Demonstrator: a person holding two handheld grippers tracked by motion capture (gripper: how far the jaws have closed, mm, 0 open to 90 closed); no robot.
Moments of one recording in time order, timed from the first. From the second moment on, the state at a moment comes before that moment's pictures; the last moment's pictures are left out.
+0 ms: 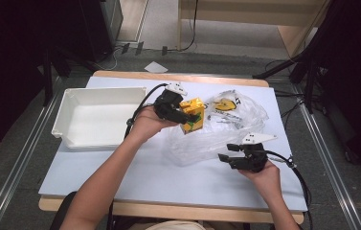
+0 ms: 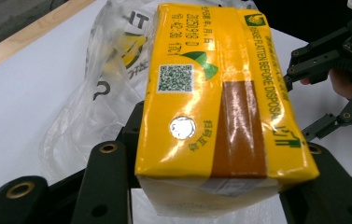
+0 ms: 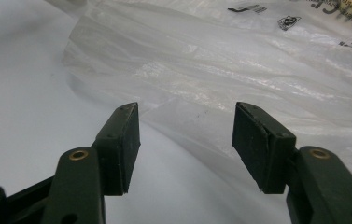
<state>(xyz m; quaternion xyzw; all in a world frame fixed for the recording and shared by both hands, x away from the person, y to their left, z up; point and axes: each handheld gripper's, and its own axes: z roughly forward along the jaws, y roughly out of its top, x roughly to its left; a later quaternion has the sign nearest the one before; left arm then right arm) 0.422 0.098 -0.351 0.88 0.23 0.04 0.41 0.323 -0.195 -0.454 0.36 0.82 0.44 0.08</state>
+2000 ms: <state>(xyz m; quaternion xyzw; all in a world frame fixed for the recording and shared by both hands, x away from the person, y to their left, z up) 0.427 0.191 -0.320 0.86 0.29 0.09 0.41 0.331 -0.193 -0.455 0.36 0.82 0.45 0.06</state>
